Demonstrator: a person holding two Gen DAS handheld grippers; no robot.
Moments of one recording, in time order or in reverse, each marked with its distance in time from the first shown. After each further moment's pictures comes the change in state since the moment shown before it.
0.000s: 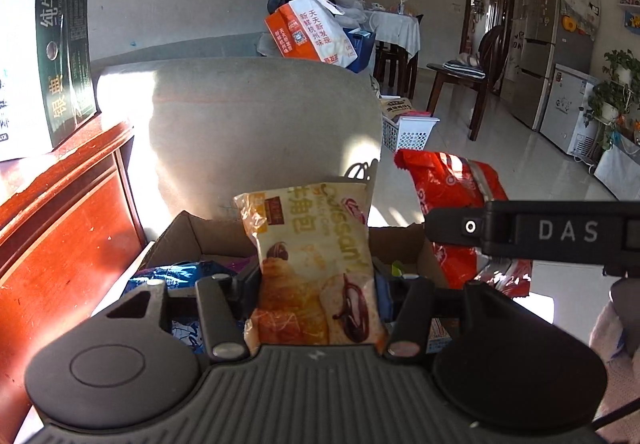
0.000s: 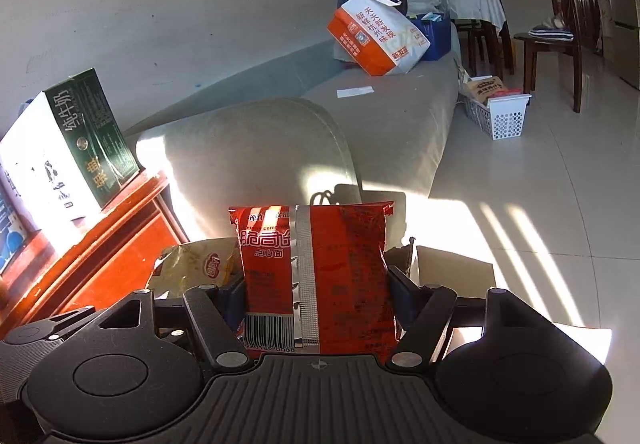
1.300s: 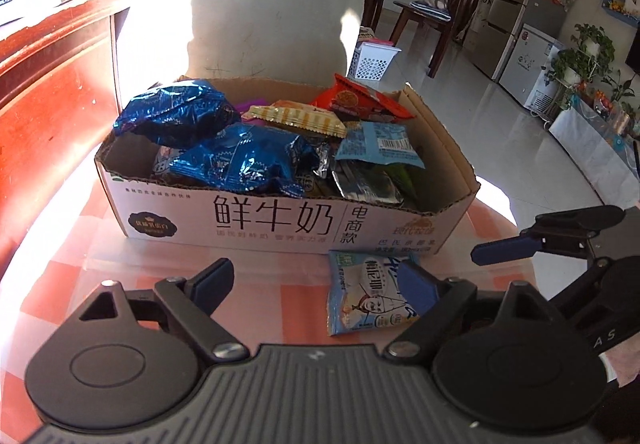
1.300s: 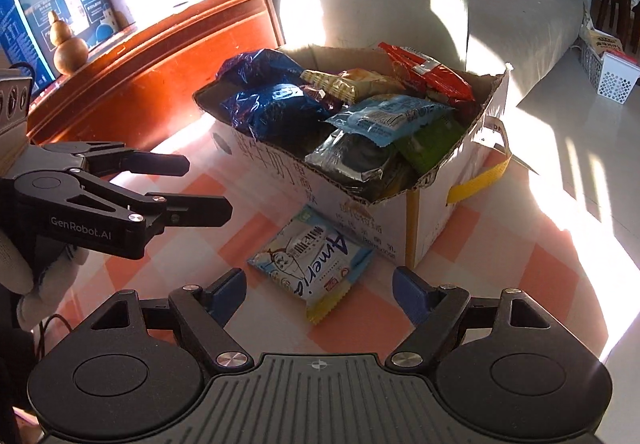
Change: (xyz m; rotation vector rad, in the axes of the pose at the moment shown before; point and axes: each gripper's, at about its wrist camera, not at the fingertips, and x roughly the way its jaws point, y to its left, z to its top) left arm -0.031 0.033 -0.087 -0.049 0.231 -0.188; right arm -0.020 -0.004 -0.102 -0.391 0.403 0.242
